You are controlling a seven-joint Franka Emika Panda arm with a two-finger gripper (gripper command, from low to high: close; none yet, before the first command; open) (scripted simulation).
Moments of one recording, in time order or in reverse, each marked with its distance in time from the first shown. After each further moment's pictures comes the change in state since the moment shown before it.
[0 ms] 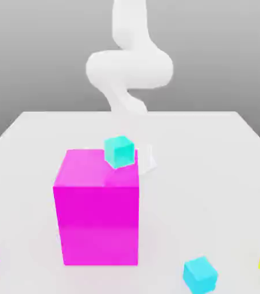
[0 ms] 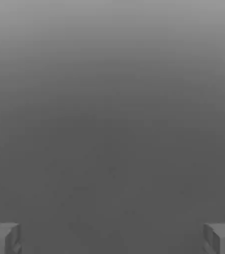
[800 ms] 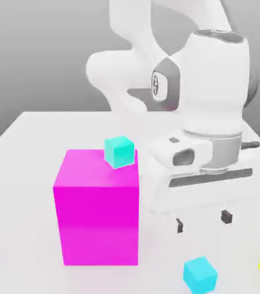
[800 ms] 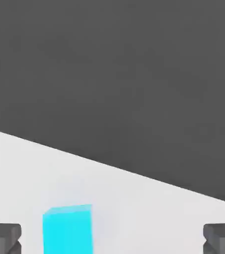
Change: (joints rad) arm 0.101 0.876 0.130 -0.104 -0.092 0.328 -0.010
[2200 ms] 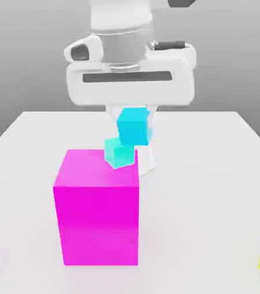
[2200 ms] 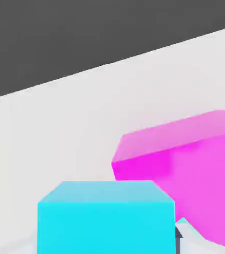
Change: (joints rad) arm -0.174 -0.636 -0.159 -0.007 0.261 -0.788 0.216
